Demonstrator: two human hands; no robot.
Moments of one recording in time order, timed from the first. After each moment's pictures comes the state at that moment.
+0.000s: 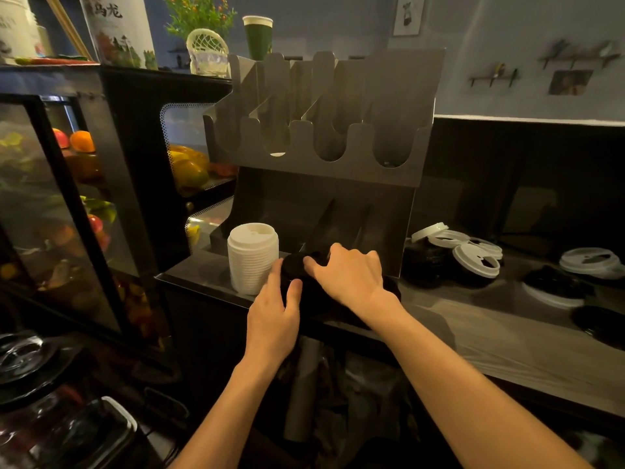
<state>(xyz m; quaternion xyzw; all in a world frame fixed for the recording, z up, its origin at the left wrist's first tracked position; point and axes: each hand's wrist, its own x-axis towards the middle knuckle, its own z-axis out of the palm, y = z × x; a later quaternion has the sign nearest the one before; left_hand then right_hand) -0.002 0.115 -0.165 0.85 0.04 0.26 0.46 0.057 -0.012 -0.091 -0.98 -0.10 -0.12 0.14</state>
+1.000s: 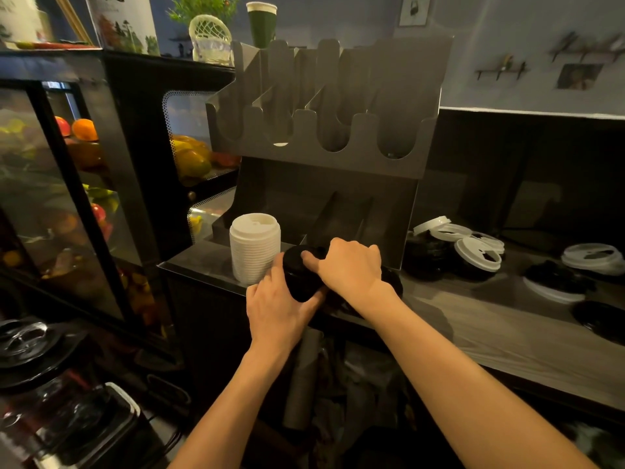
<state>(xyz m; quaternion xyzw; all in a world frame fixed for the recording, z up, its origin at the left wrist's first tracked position) 0.004 0.105 -0.170 0.89 0.09 0.33 0.32 0.060 -0.007 -0.097 -0.98 -0.11 -0.15 0.10</state>
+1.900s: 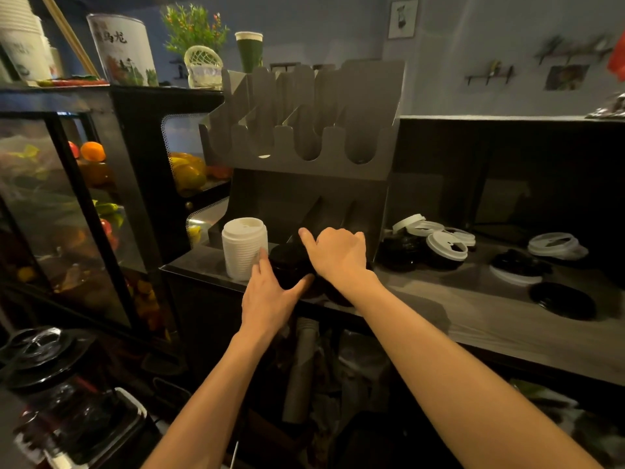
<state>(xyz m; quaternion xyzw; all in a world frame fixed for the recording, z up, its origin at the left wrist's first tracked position) -0.012 0.095 -0.149 0.90 0.11 0.21 0.36 0.038 -0.029 -0.078 -0.96 -0.12 -0.20 0.16</state>
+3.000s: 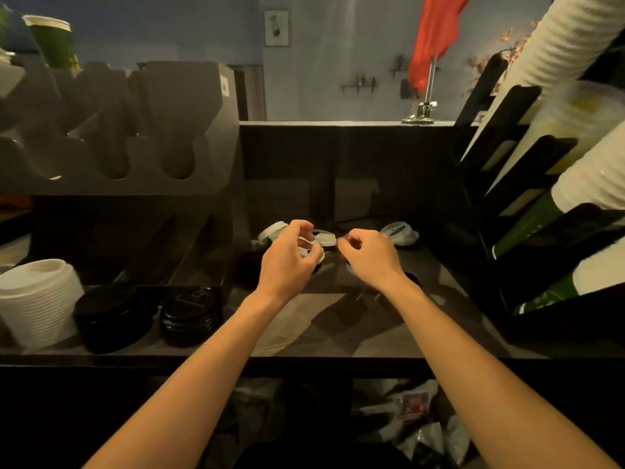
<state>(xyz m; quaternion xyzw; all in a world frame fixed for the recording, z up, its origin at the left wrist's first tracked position) 0.061 -0.170 -0.092 0.84 -0.23 0.24 0.43 0.036 -0.335 -0.080 -0.92 0.04 -0.24 0.31</state>
